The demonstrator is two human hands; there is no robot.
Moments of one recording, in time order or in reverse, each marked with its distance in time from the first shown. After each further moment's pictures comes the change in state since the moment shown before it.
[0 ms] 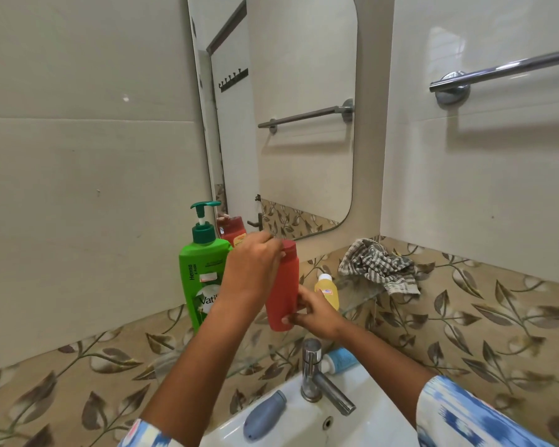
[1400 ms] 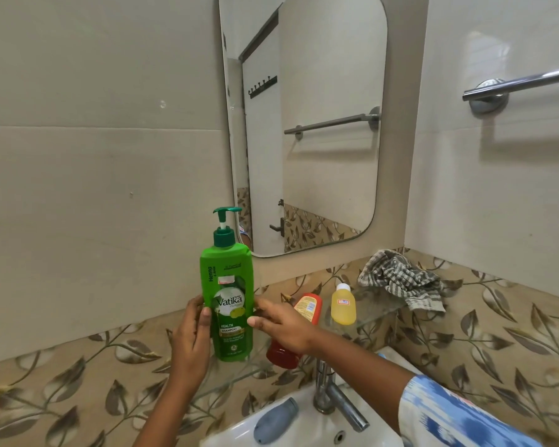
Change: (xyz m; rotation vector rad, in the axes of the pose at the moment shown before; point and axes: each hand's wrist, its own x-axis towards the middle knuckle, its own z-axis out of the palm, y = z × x) left_hand -0.122 -0.088 0.025 -0.633 0.276 -0.513; right_hand 0.013 -0.042 0.049 -0.109 -0.243 -0.231
